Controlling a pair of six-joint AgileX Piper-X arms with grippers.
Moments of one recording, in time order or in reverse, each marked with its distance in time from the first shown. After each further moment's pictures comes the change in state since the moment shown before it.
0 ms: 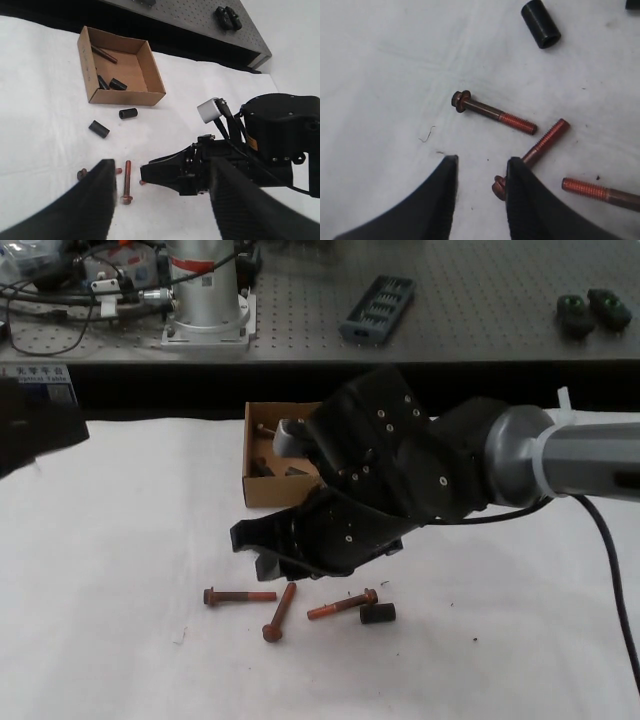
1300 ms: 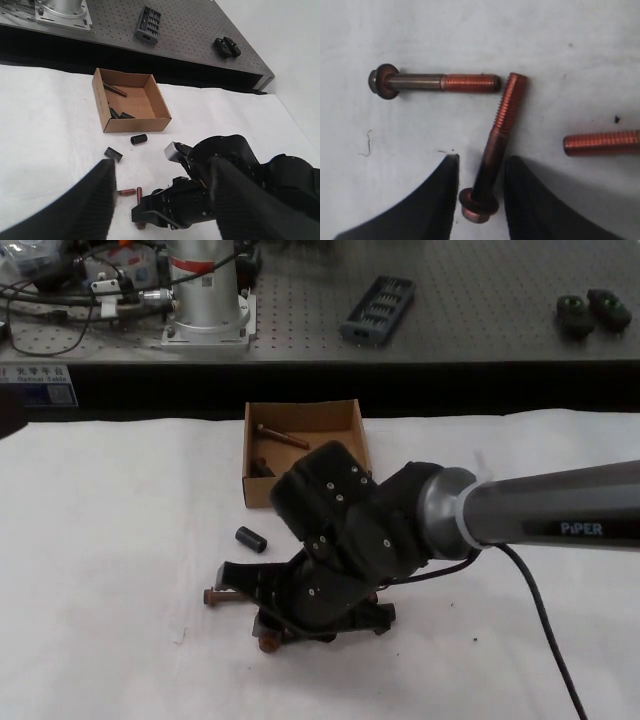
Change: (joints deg) left arm 0.0 -10.4 0.0 2.9 -4.7 3.5; right arm 5.2 8.6 -0.6 -0.8 5.5 21.4
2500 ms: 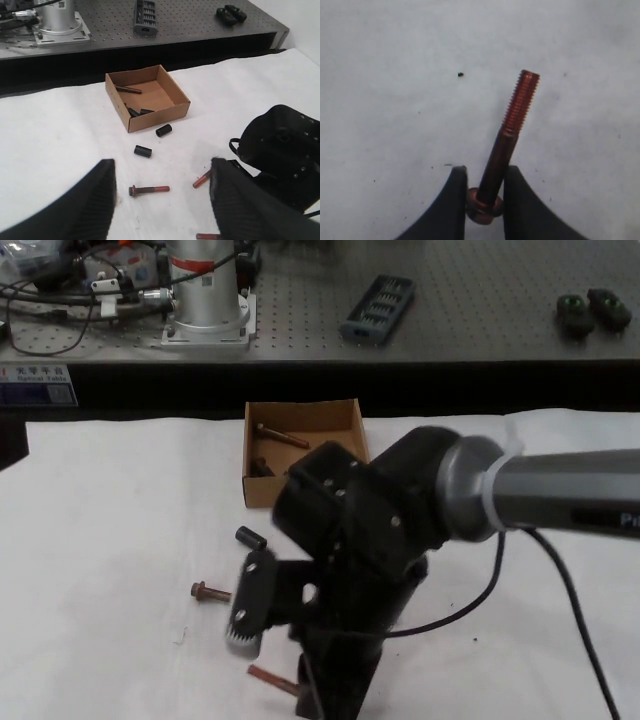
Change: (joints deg) left arm 0.0 0.0 0.0 2.9 -0.2 20.6; right arm 5.9 -7.2 -0.3 22.1 -2.2 -91.7
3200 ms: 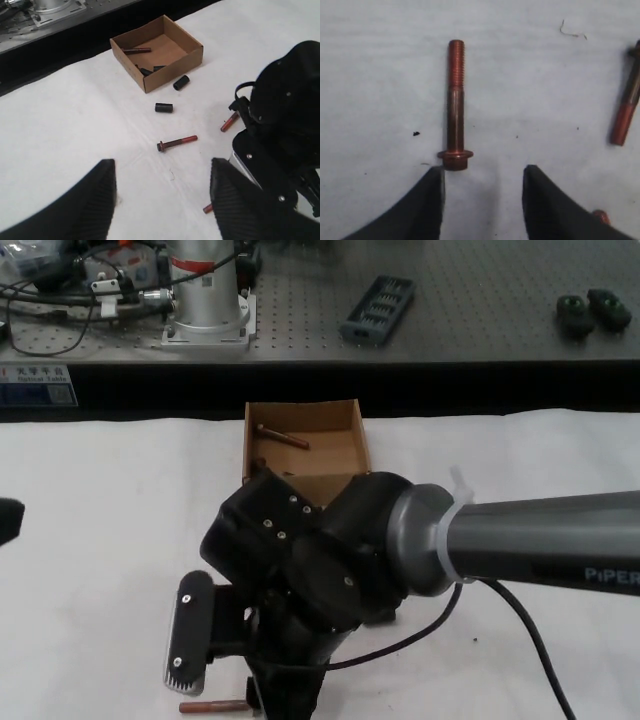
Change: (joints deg) left arm 0.0 0.0 0.0 8.6 -1.3 15.5; right arm 3.1 0.9 0.0 -7.4 12.1 5.3
